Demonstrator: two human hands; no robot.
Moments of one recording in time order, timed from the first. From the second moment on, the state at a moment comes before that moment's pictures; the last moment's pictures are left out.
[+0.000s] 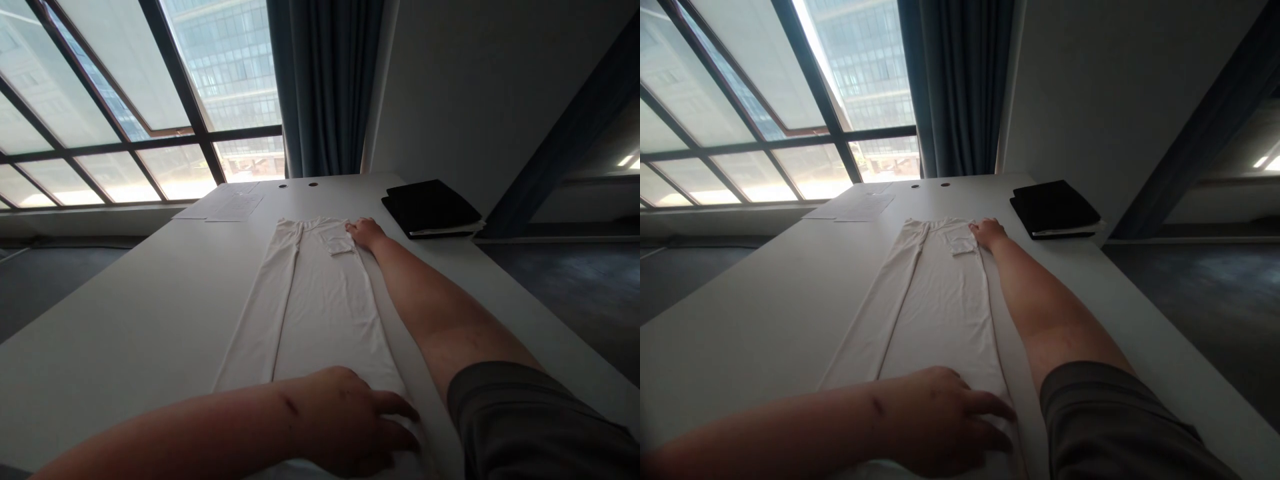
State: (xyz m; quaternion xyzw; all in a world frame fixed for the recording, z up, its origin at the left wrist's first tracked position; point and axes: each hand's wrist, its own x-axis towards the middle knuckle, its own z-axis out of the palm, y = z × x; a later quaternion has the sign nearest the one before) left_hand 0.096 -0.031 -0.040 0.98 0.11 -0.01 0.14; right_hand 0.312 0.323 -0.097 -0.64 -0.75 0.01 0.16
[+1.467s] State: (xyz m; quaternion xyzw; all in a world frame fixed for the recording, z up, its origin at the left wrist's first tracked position) left_hand -0.047 -0.100 -0.060 0.92 0.33 0.21 0.05; right_hand 0.186 0.325 -0.103 -0.55 -0.83 0.06 0.07
